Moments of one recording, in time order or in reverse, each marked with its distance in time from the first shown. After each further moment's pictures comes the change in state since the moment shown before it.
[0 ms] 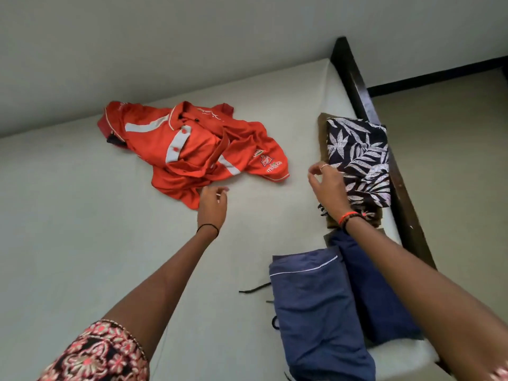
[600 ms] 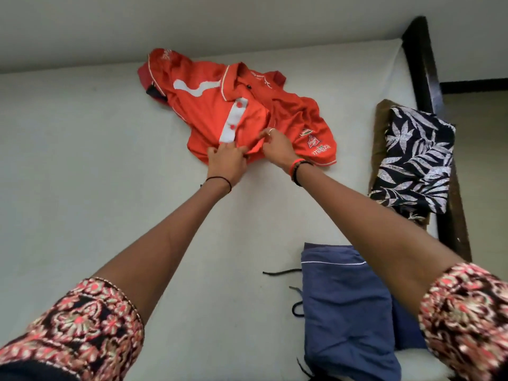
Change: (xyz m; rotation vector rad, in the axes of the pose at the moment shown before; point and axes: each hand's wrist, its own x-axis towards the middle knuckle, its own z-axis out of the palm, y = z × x) left_hand 0.043 -0.035 -0.050 0.726 -0.092 0.178; right_hand 0.034 -0.133 0.176 0.037 -0.468 0.012
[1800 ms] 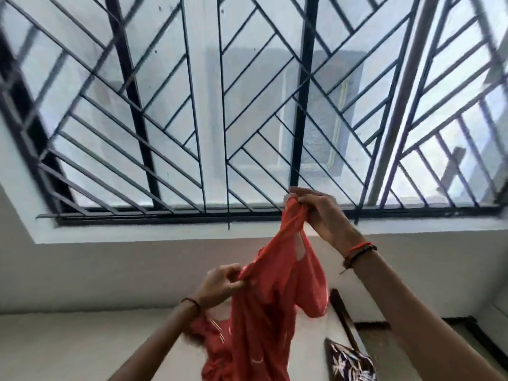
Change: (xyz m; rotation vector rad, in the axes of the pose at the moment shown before) left_hand -0.180 0.017 -0.455 -0.738 0.248 0.409; right_hand -0.339 -0.401 -0.390 1.003 0.101 -0.549
